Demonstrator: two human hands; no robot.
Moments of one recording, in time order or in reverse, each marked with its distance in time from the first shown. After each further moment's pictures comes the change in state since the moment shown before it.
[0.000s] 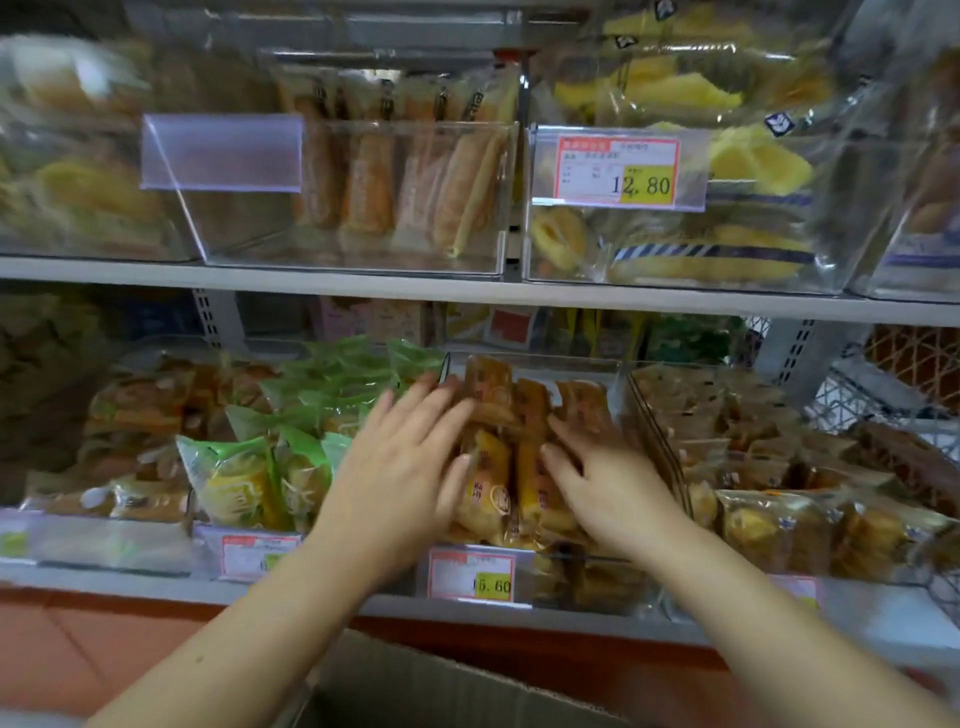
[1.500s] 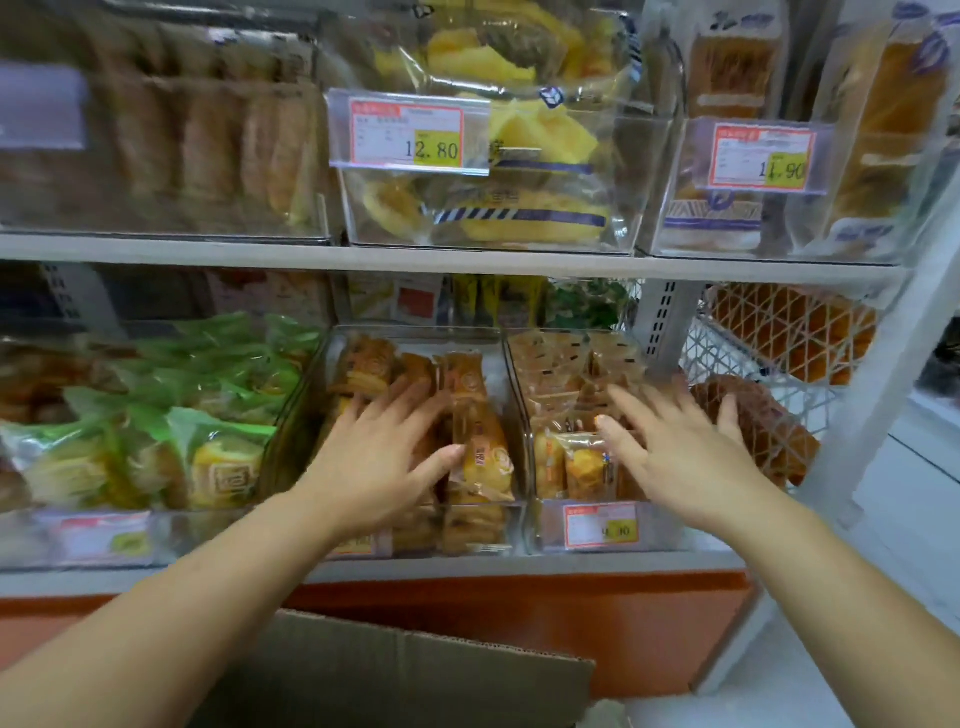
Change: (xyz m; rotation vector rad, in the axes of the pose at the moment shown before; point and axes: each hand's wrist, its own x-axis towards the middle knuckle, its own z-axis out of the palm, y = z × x) left_hand 0.028 0.090 0.021 -0.117 -0.369 0.026; right_hand -0.086 0.118 -0.099 -0.404 -0.070 0.238
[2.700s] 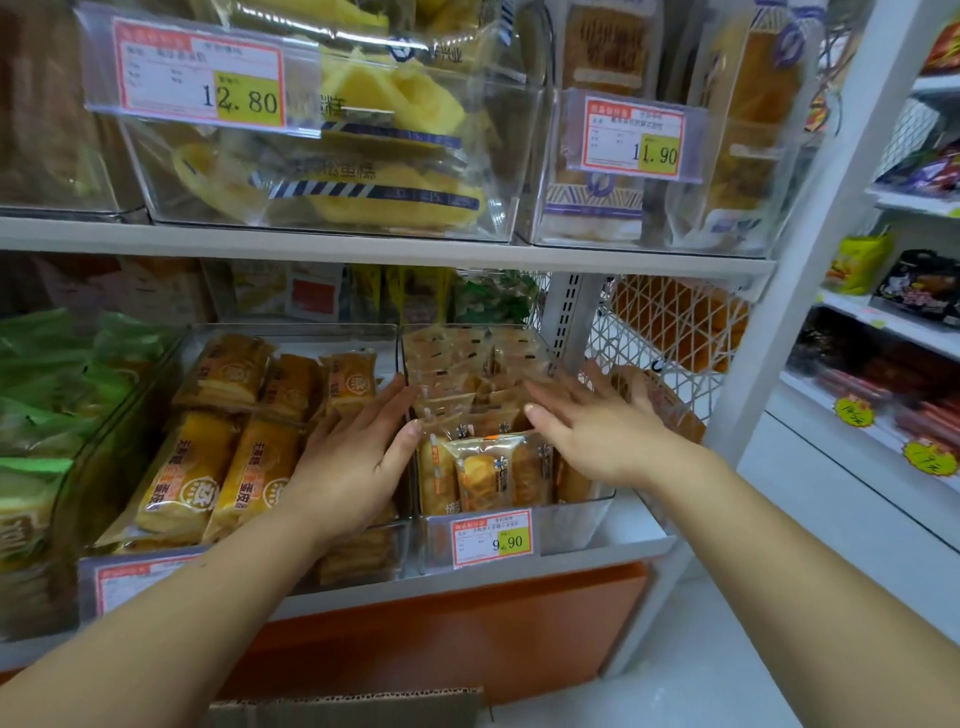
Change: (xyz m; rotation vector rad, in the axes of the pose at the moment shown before) left_hand 0.062 0.061 0.056 -0.400 -0.005 -0.036; right_hand 0.048 0.060 0.009 -0.056 -0.134 -0.054
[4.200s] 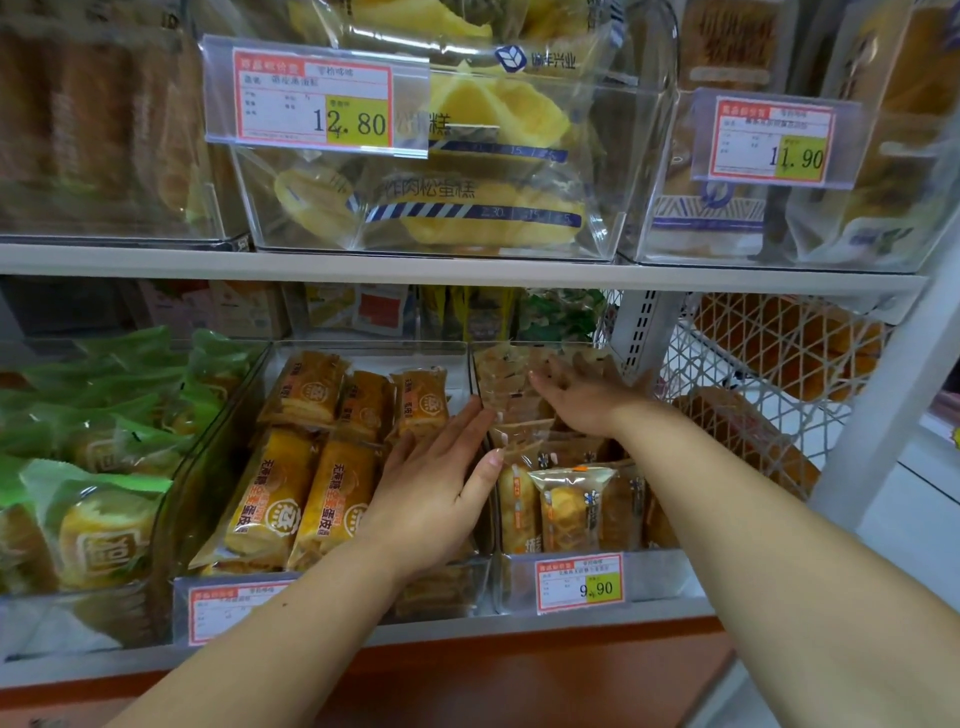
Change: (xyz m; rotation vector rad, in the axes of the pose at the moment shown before) left_hand 0.001 0.000 -0.004 0.009 -0.063 -0.002; right_hand 0.108 -0.050 -0.004 0.126 -0.069 0.107
